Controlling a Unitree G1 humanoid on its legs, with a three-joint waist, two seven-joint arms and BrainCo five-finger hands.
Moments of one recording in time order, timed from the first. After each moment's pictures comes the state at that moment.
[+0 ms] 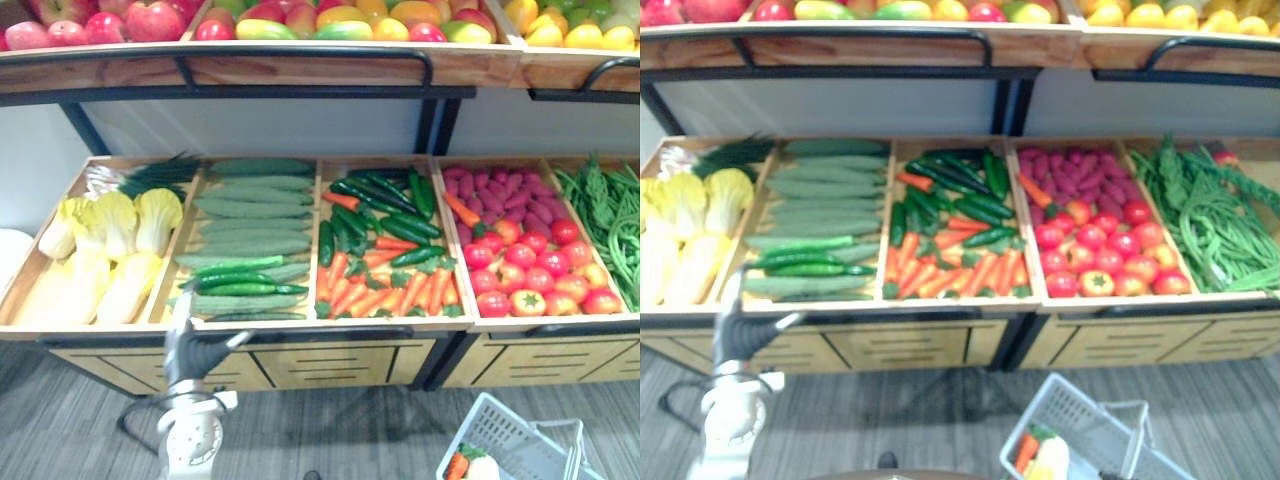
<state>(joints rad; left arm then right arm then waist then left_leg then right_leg) 0.31 0.13 0.32 -0.01 0.43 -0.23 0.37 0.16 -0.16 -0.54 1.08 -0.14 -0.09 -0.17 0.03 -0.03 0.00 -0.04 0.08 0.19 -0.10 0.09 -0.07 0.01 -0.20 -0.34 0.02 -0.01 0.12</state>
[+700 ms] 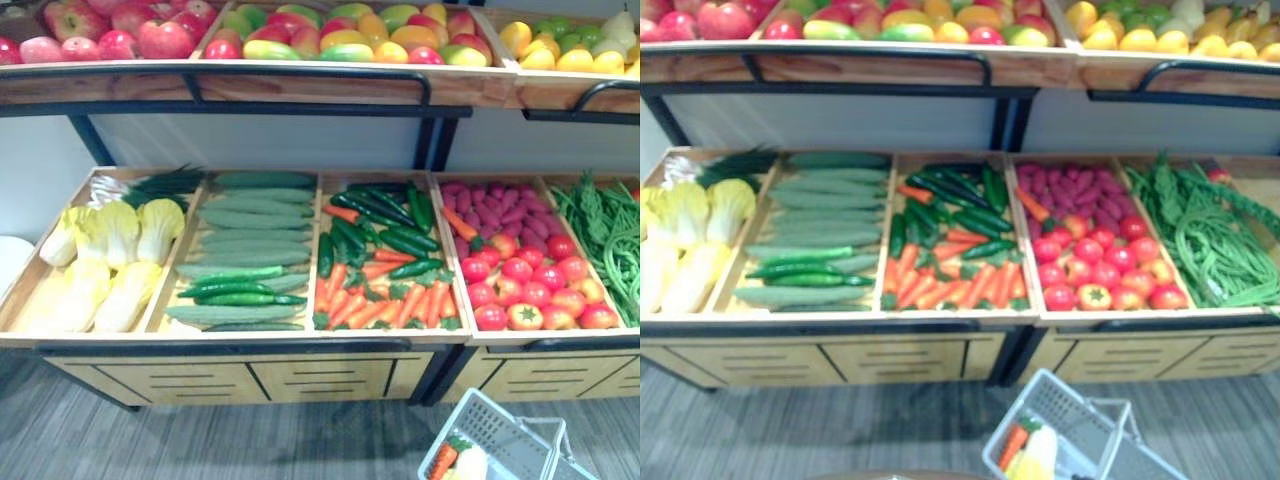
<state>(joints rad) 0.30 0.01 0.53 1.05 0.24 -0.08 0.27 0.14 -0.08 -0.50 1.12 -0.12 -0.10 -0.19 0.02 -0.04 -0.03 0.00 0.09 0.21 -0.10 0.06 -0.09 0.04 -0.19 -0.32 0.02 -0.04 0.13</state>
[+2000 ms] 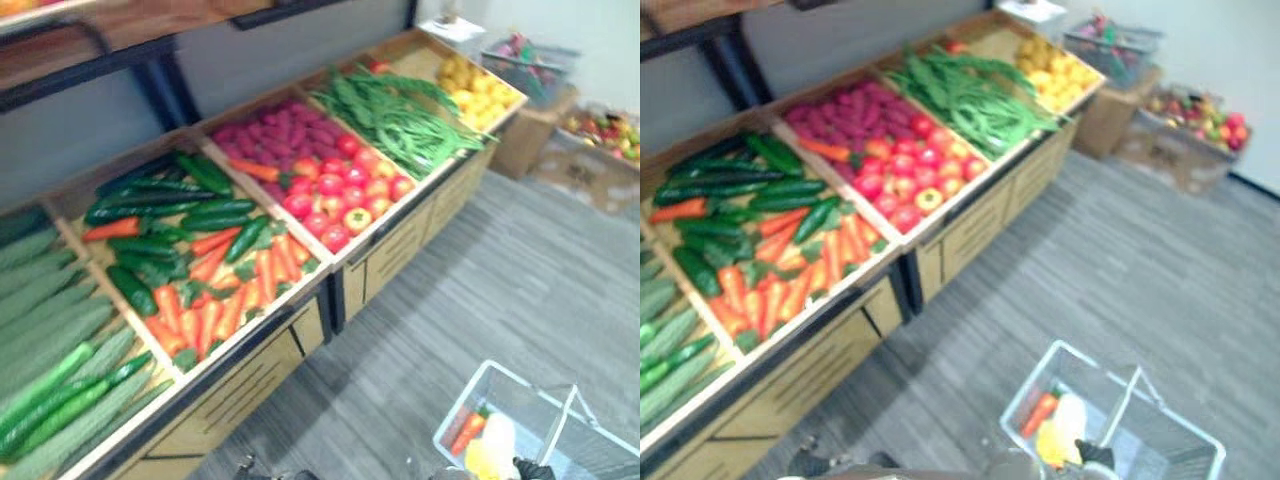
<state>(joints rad) 0.19 0.08 0.15 0.99 0.22 -0.11 0.15 0.04 -0.13 -0.51 1.11 -0.11 -0.07 -0.18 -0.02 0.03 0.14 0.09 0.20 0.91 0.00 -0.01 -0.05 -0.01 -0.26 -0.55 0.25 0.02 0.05</state>
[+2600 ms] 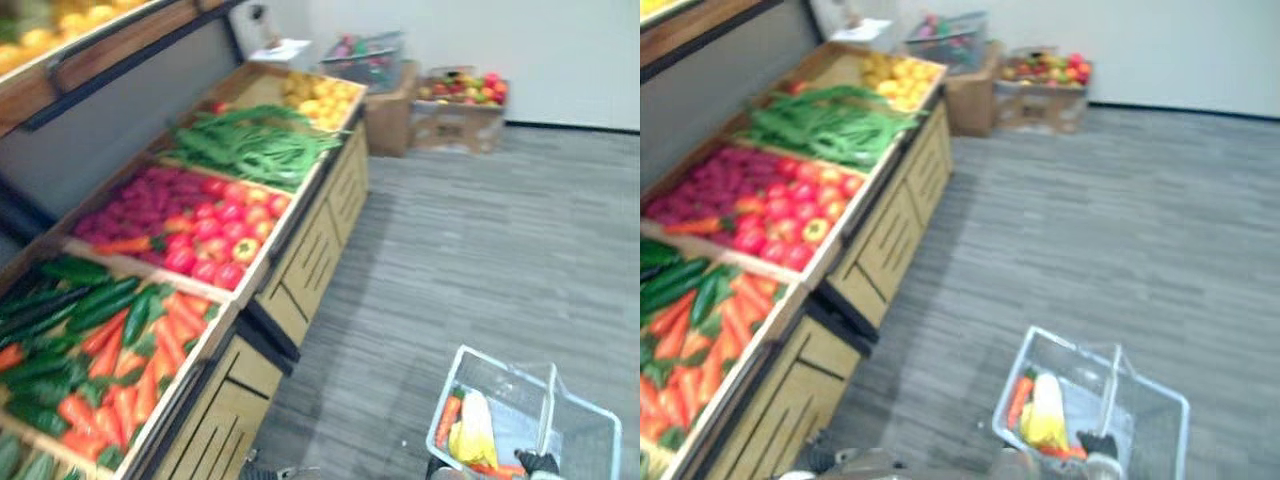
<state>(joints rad) 0.18 0.08 0.13 1.00 0.26 -0.12 0.19 0.02 -0.18 -0.36 1.14 -0.11 -0.10 -0.18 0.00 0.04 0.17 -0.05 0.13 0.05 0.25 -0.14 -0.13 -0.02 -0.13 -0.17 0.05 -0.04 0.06</state>
